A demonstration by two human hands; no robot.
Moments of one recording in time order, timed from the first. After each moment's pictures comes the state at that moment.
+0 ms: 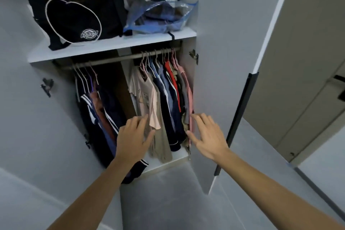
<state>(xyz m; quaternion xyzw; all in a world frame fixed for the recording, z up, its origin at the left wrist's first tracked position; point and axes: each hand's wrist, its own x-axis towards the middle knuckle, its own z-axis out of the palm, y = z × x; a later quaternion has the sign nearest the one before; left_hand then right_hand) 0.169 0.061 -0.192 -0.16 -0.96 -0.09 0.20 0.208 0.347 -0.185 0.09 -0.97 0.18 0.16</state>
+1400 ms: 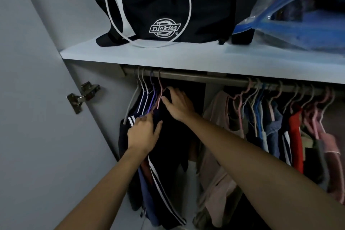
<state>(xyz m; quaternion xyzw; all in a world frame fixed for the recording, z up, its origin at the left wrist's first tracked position) -0.193 -0.119 -0.272 0.23 -0.95 -0.05 0.20 -0.362 -0.037 -0.242 0.36 -0.89 0.29 0.03</state>
